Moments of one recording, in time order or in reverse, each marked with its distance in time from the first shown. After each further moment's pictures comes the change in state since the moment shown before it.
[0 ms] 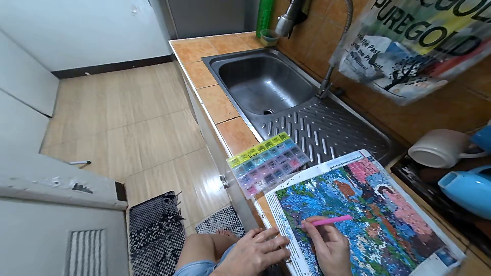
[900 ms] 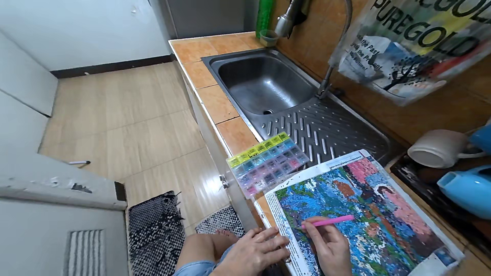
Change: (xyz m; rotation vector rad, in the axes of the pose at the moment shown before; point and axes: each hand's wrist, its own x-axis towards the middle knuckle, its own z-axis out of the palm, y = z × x) left_hand -0.001 0.000 0.000 -0.006 -0.006 -0.010; right_hand 0.000 -0.002 -0.002 0.056 -0.024 0.033
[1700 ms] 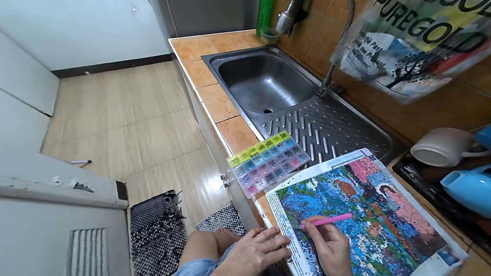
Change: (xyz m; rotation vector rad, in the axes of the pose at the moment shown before) left_hand -0.001 0.001 0.002 0.004 0.012 -0.002; right_hand 0.001 0.004 0.002 -0.020 -0.006 -0.017
